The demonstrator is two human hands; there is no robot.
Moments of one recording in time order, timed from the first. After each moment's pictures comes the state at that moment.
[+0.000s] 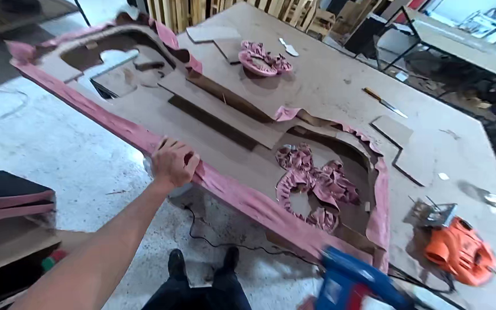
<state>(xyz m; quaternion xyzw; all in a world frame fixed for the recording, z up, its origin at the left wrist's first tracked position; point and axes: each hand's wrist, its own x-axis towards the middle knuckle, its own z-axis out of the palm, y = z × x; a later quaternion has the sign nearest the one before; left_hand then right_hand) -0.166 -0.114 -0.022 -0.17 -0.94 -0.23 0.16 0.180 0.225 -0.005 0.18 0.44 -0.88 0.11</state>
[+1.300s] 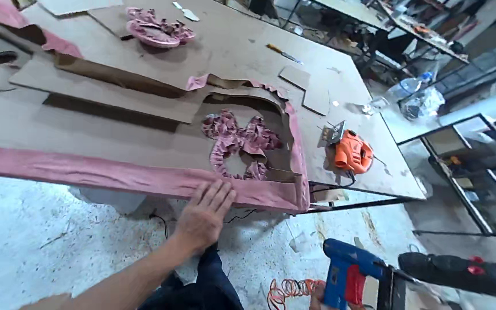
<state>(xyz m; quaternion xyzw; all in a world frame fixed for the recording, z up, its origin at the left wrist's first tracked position) 0.005 0.056 -0.037 -0.53 -0.81 -0.22 0.10 0.317 0.243 0.018 0.42 0.52 -0.73 -0.11</state>
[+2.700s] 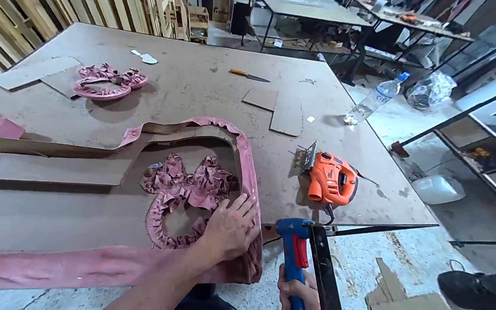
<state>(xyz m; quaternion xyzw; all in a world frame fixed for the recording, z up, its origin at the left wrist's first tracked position) -0.037 0.348 0.009 -0.56 -0.78 -0.15 -0.24 0.218 0.430 0.025 0.40 0.46 -0.79 -0.06</state>
